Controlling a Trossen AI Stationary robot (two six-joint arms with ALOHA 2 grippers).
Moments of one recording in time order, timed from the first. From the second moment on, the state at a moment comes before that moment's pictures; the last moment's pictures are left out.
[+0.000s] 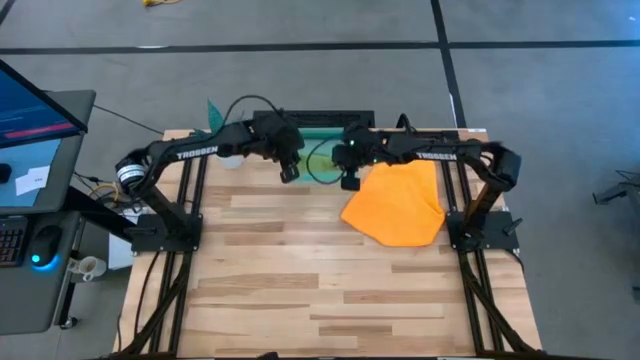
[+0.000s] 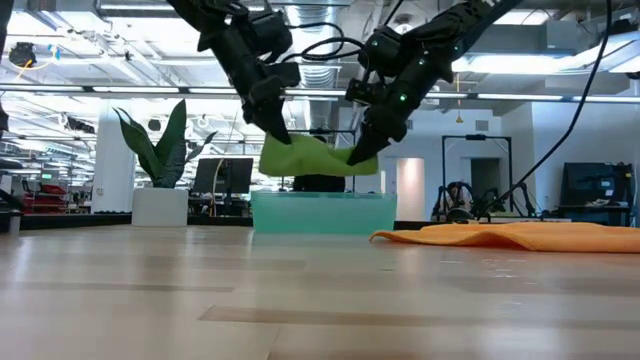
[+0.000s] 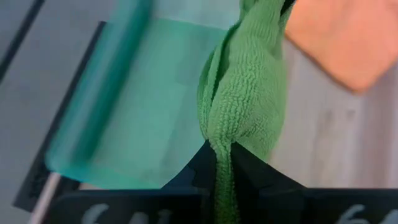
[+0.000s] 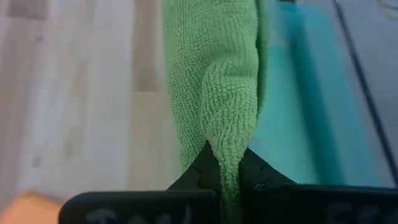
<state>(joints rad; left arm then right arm) 0.50 1.61 1.27 -0.58 0.04 0.22 -0.41 1.73 1.20 -0.34 -0.06 -0.47</state>
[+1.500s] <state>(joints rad) 0.61 1.88 1.28 -0.50 0.18 0.36 -0.51 1.90 1.23 -0.43 -0.15 -0.56</state>
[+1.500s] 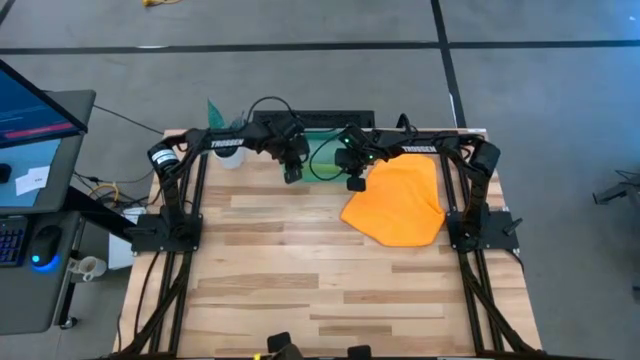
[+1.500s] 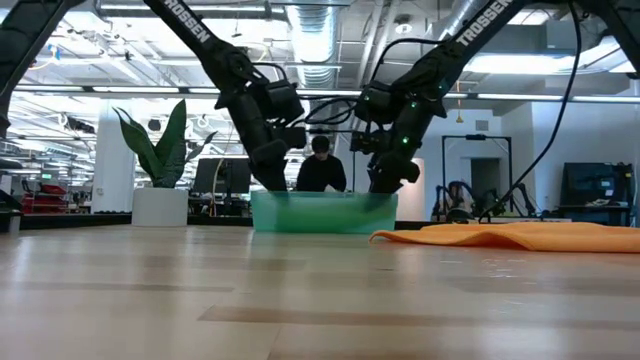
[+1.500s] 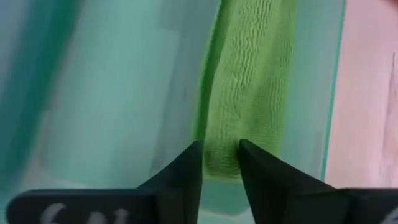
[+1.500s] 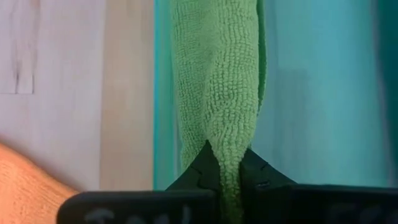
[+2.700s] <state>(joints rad) 0.62 1.88 1.46 -0.67 0.10 0.33 -0.49 1.68 1.23 -0.67 -0.15 -0.58</state>
